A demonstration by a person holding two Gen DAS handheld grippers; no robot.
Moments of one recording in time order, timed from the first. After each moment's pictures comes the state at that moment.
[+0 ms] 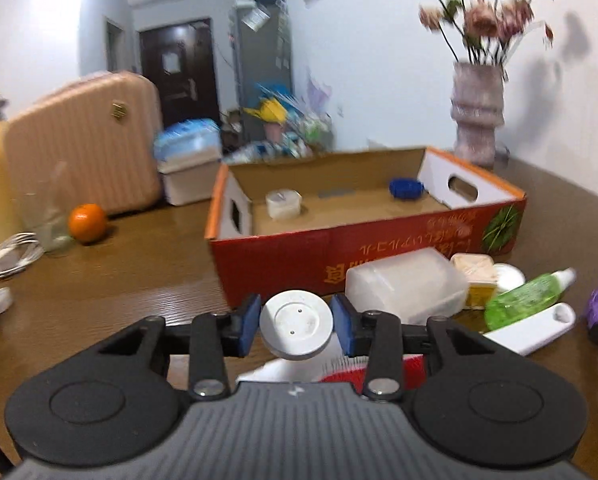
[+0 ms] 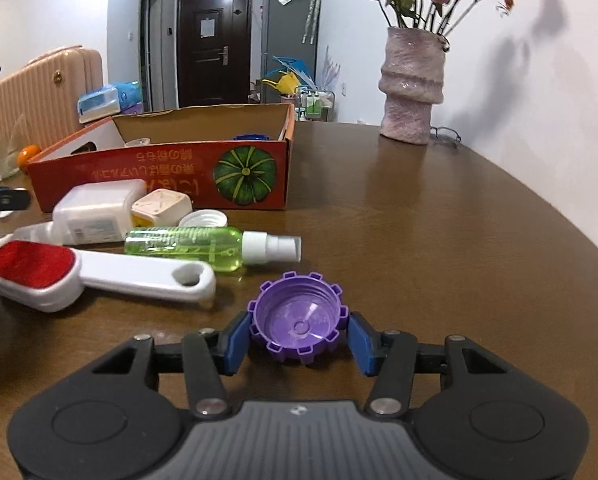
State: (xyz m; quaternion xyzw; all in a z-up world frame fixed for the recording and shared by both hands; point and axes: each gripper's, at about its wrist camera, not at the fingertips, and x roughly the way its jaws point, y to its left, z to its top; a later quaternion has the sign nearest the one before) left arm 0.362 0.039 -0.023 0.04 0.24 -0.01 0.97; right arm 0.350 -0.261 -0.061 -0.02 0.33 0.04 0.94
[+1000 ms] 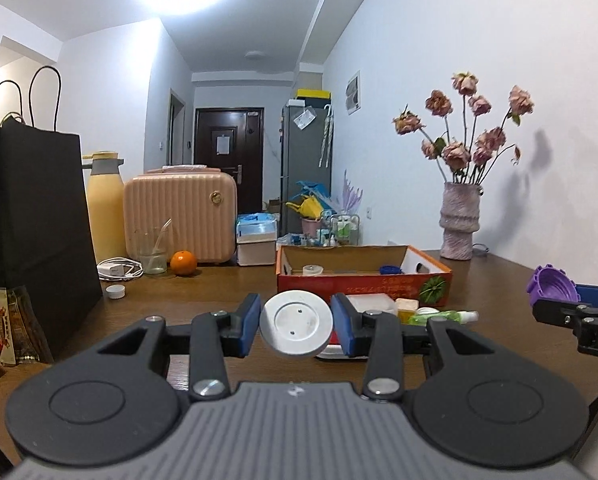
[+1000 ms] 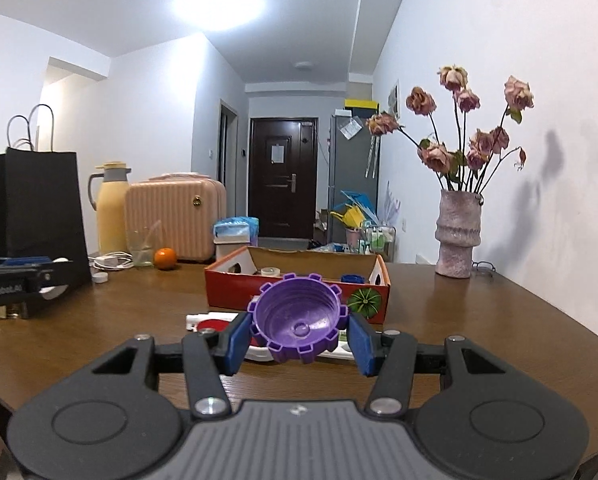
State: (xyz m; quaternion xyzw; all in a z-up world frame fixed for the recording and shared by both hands) left arm 0.094 0.031 0.037 -0.01 0.10 0.04 0.99; right arm 0.133 -0.215 0.034 -0.02 0.12 0.14 0.98
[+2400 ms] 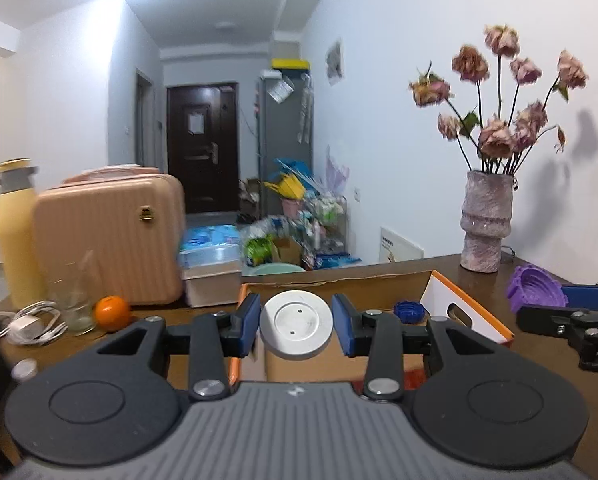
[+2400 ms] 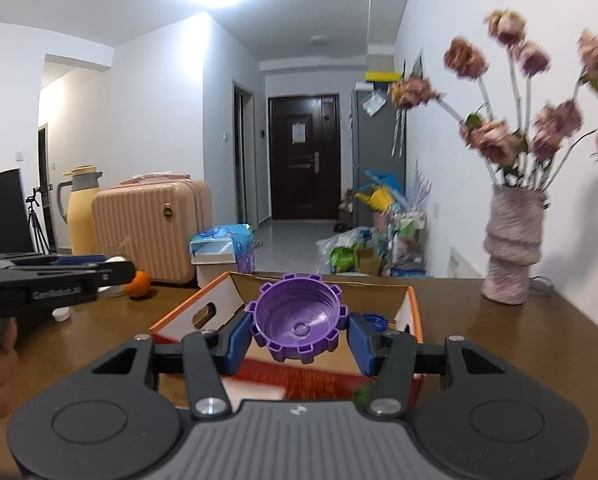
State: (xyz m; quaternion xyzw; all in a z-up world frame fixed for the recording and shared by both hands) left arm 0.391 0.034 0.068 0.02 0.15 0.00 0.99; right arm 0.392 -0.201 0.065 -0.01 0.17 0.19 0.97
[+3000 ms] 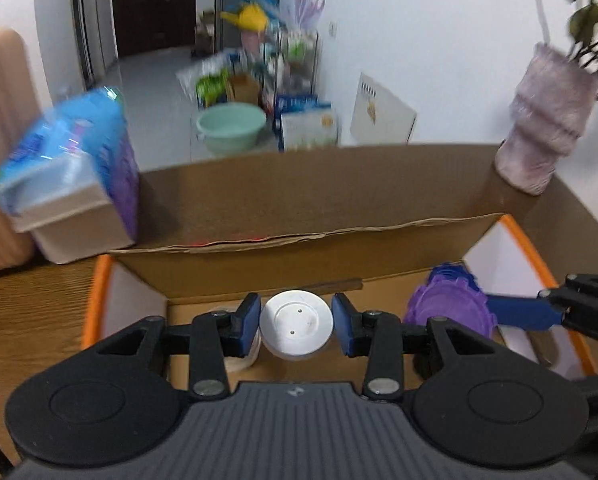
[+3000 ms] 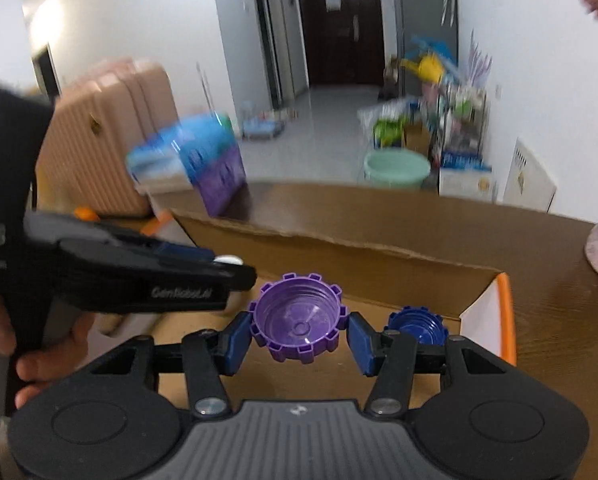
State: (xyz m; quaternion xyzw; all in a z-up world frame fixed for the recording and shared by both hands) left arm 0.693 0.024 -0.007 -0.01 0.42 -0.06 0.90; right arm 0.666 -0.146 0.014 -0.04 0.39 0.25 0.89
